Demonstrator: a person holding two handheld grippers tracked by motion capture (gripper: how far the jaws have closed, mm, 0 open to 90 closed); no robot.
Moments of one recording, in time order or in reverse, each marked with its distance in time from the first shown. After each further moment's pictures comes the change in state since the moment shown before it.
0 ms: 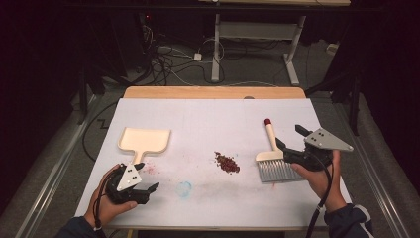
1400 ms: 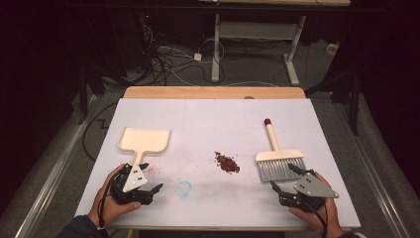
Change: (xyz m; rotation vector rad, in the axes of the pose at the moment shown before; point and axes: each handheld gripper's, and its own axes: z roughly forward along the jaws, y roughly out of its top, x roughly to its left) left arm -0.008 0.004 0.007 0.018 -0.005 0.053; right arm 0.048 -0.086 -0.028 0.066 0.067 -0.151
